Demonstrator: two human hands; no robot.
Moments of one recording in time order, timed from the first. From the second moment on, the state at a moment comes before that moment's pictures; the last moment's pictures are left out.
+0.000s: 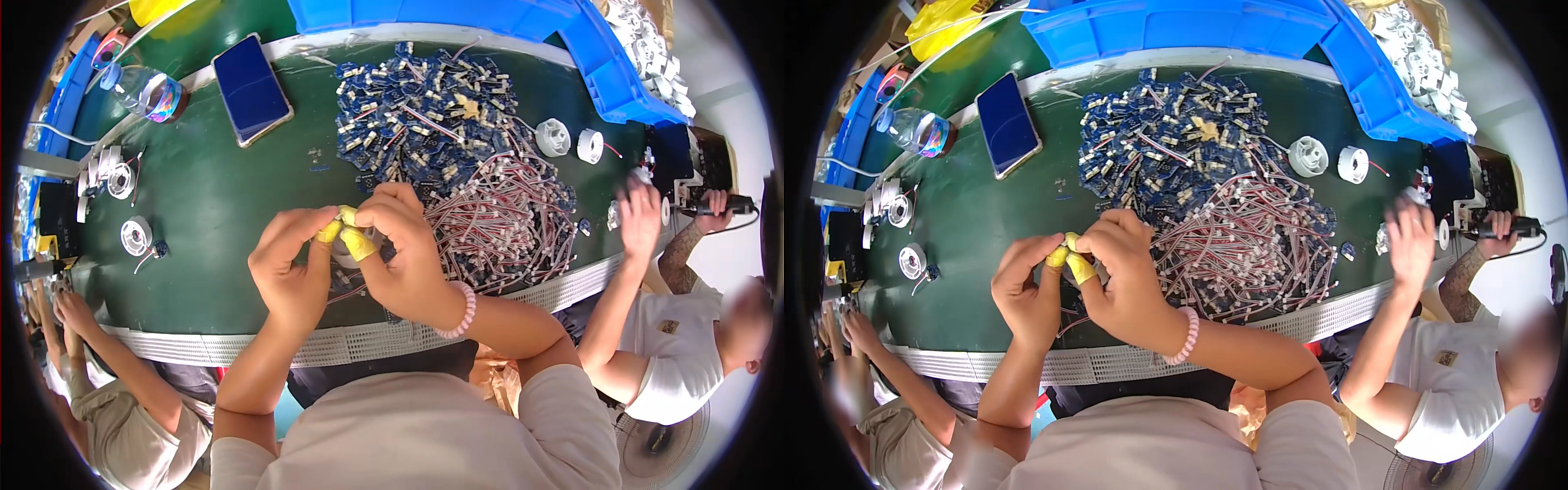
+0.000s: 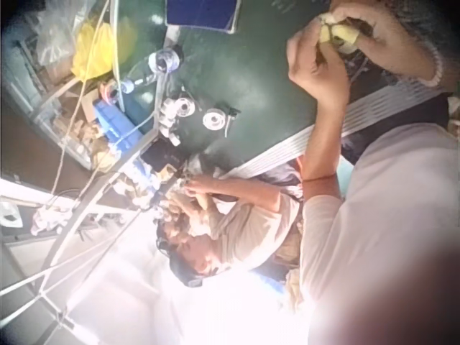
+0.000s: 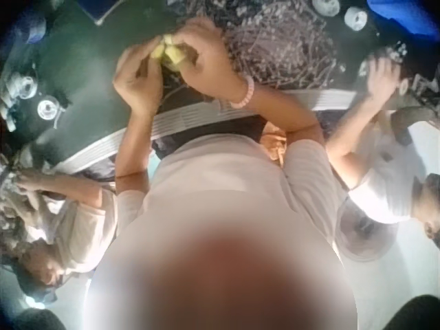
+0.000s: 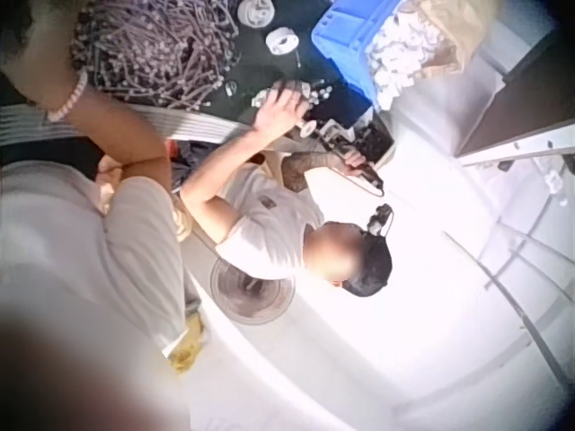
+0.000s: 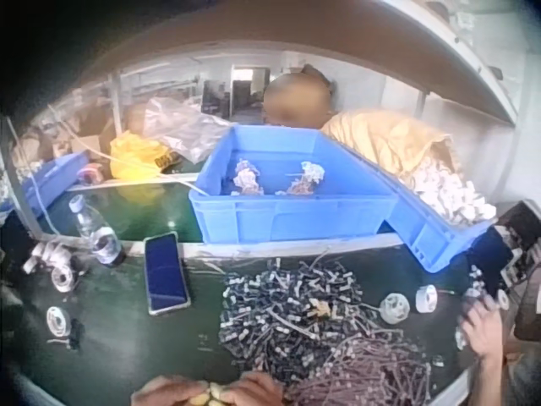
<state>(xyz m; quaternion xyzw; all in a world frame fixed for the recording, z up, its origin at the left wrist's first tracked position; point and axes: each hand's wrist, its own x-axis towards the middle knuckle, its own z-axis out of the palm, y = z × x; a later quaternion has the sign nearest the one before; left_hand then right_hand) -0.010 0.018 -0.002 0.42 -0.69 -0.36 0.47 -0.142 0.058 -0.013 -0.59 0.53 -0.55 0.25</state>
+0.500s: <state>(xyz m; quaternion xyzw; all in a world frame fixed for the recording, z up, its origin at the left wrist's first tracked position) -0.003 0.005 -0.019 0.40 -0.62 -0.50 0.45 -0.258 0.089 0.017 -0.65 0.71 -0.29 -0.04</state>
